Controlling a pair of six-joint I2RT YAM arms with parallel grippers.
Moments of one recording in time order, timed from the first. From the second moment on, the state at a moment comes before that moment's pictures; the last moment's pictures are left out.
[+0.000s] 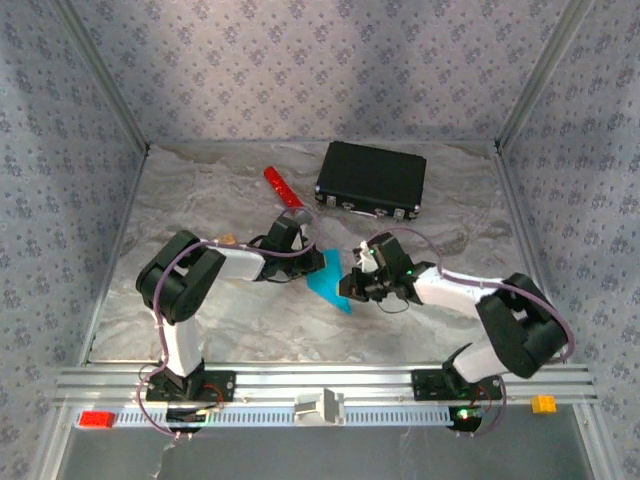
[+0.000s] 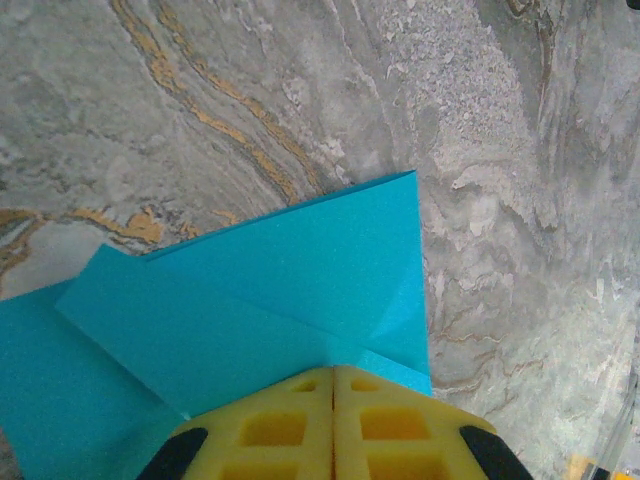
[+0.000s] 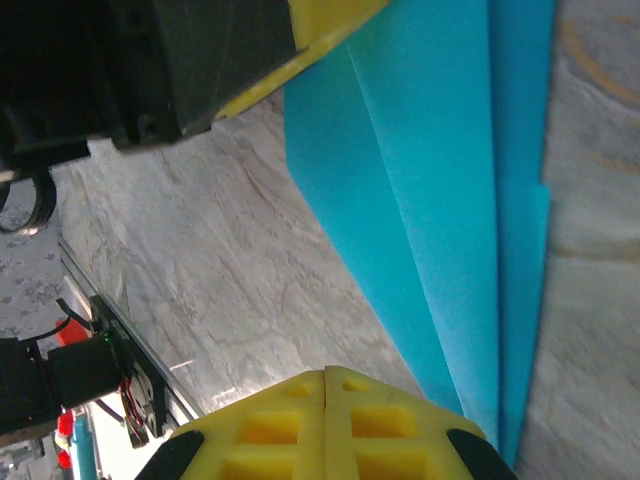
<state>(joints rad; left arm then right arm) -0.64 1.86 0.85 0.21 0.41 -0.88 0.63 1.47 0.62 -0.03 -0.57 0.77</state>
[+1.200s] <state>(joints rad) -0.72 1.82 0.86 0.19 0.42 -0.91 0.61 1.66 0.57 0.19 -0.58 0.85</state>
